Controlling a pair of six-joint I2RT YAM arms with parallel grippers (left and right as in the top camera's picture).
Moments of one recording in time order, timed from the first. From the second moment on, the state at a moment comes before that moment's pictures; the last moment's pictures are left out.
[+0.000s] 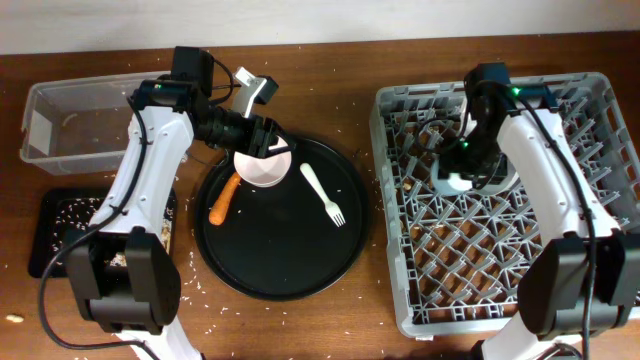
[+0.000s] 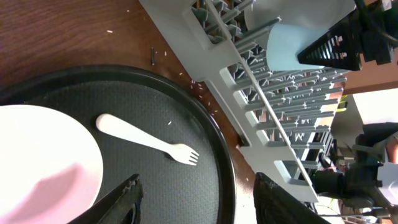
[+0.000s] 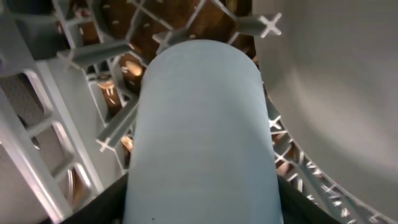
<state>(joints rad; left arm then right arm) -0.11 1.92 1.71 -1.09 0.82 0.30 0.03 1.80 1.57 -1.28 -0.03 0.17</state>
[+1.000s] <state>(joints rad) -0.06 1.92 1.77 -1.17 0.18 -0.05 0.58 2.18 1.86 -0.78 -0.18 0.37</state>
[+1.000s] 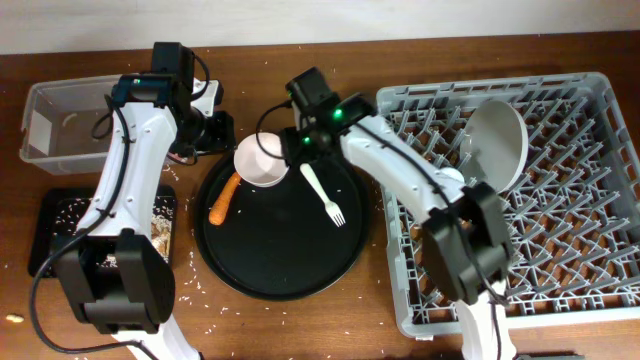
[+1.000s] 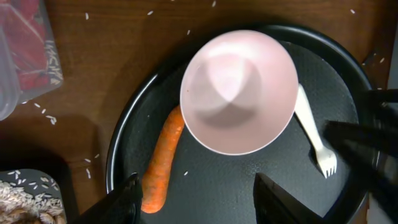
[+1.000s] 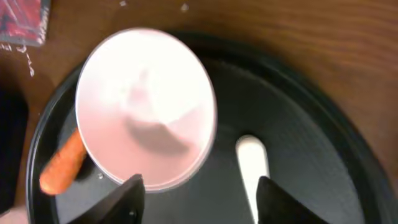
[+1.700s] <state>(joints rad) -0.06 1.92 1.77 -1.17 0.16 -0.06 0.59 2.30 1.86 -0.75 -0.18 0.42</state>
